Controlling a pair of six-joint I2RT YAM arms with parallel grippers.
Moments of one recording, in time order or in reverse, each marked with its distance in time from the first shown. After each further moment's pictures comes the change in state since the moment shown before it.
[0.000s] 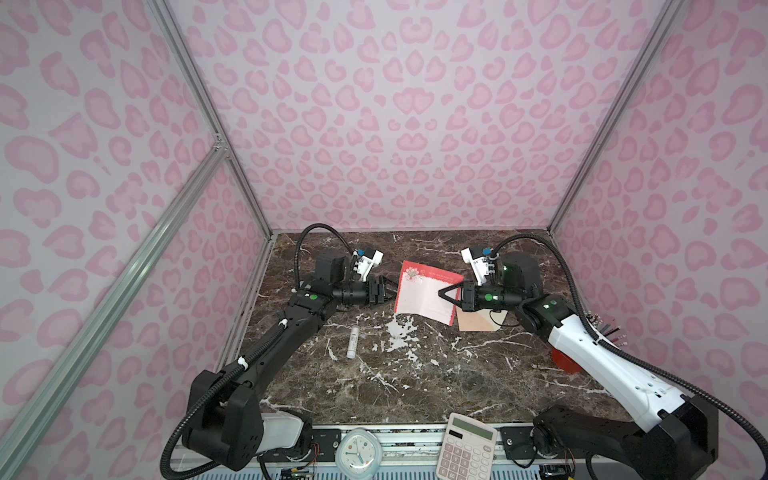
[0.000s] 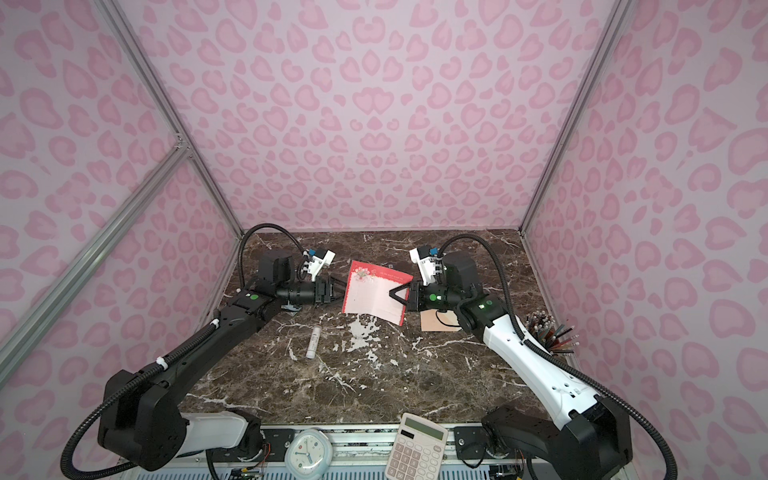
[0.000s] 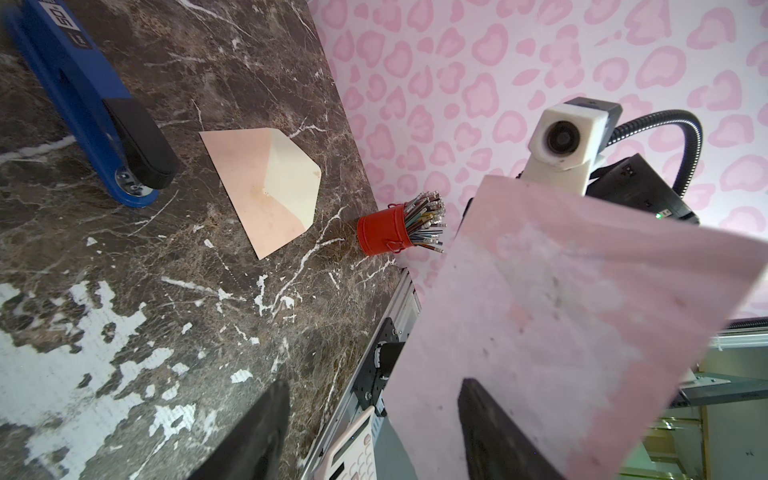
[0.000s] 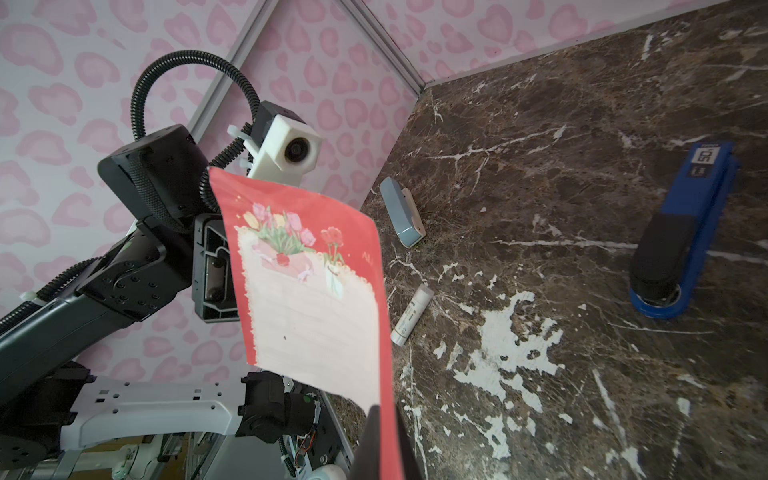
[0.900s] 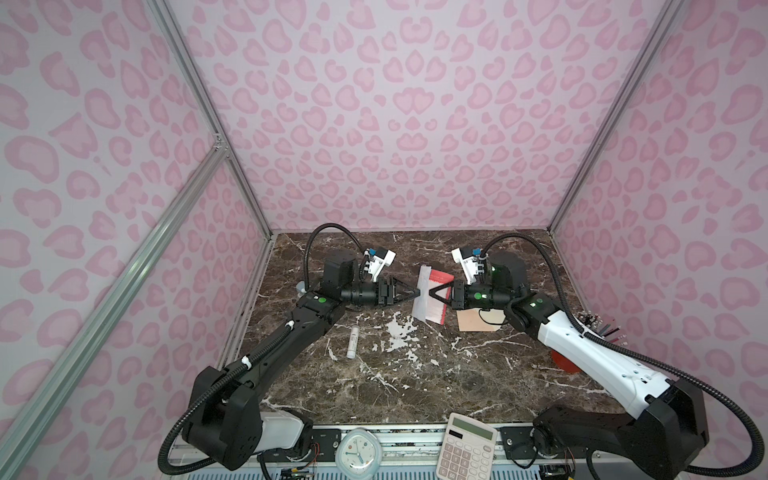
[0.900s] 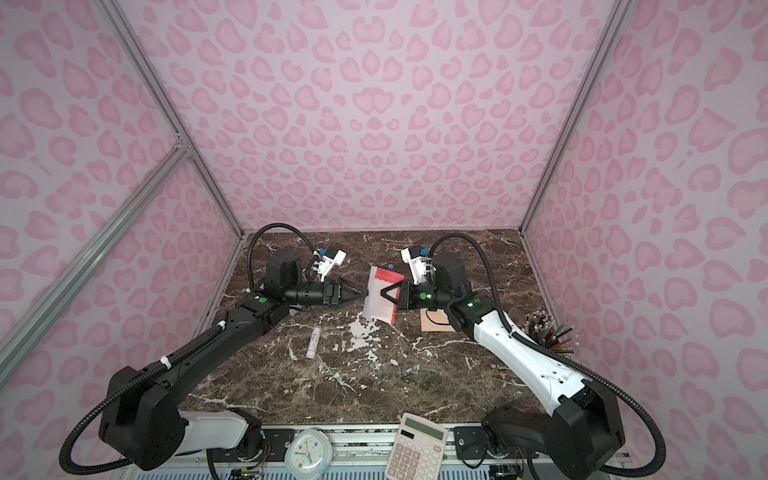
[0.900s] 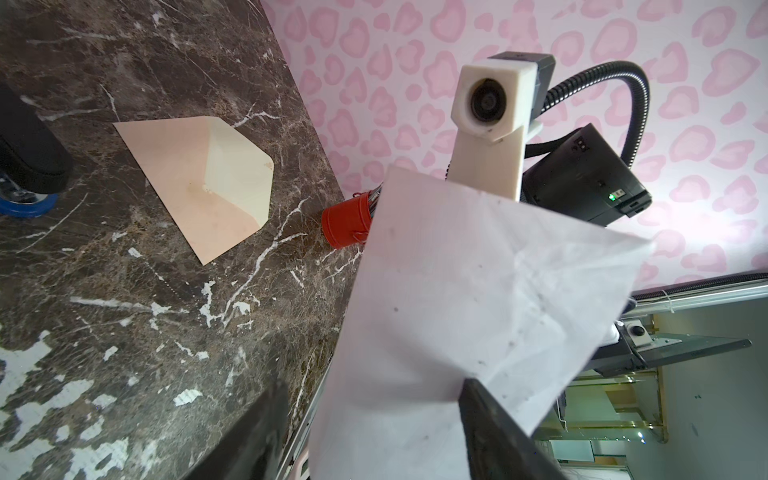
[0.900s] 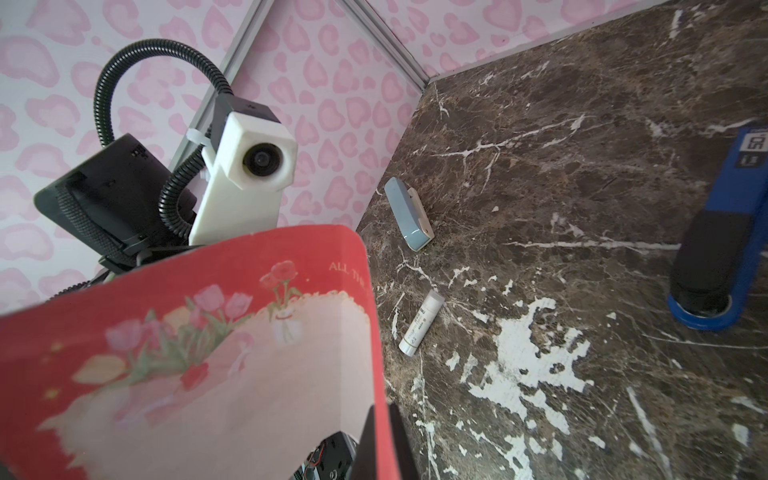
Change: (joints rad) left arm -0.084 0.008 -0.005 0.137 0.022 -0.095; right arm 0.052 0.061 -0.008 0.104 0.027 0.075
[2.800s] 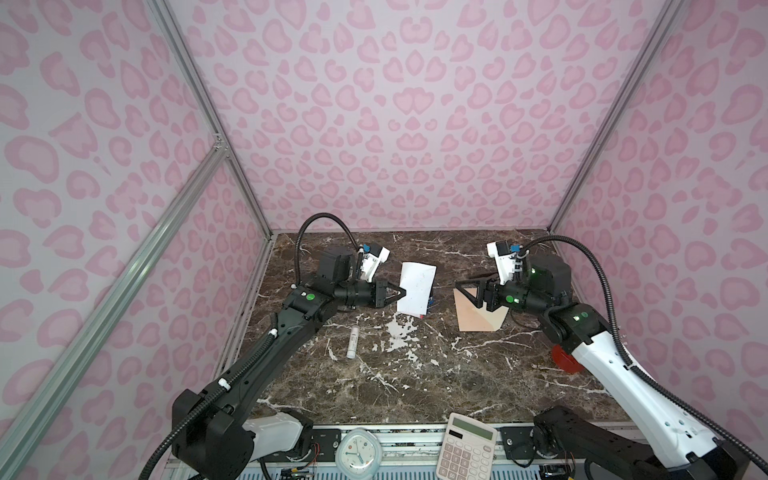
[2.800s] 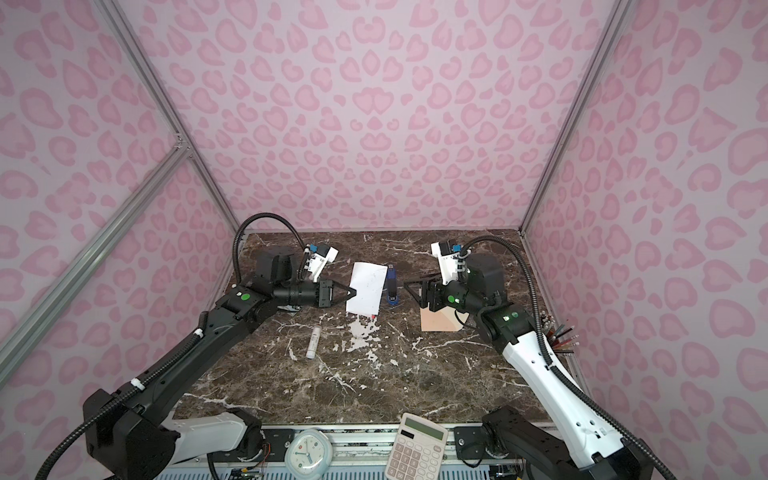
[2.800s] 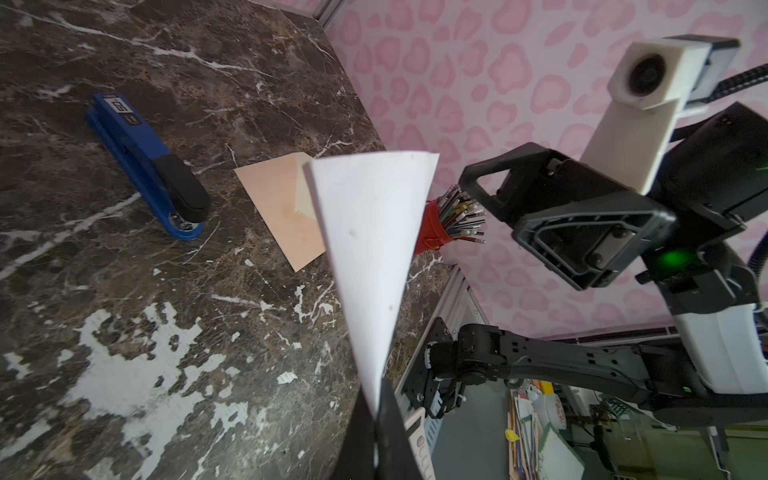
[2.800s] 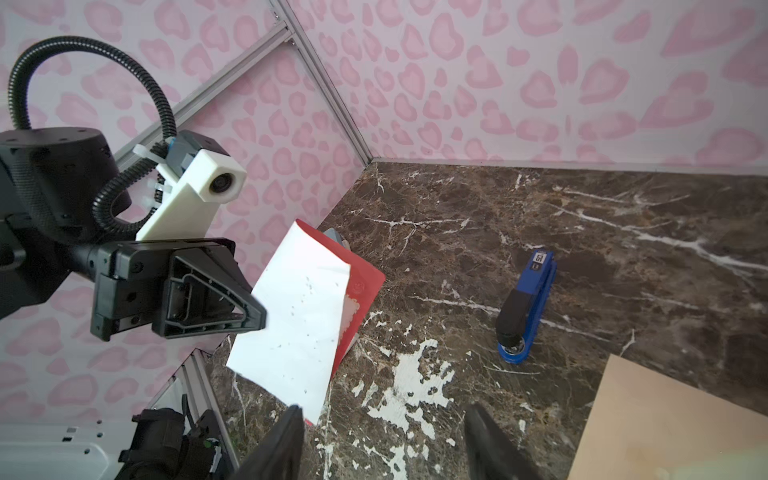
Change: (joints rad) left arm -0.005 -0.094 0.132 -0.412 -0.270 0.345; right arm -0.133 -0.237 0.025 -0.207 0.148 -0.341
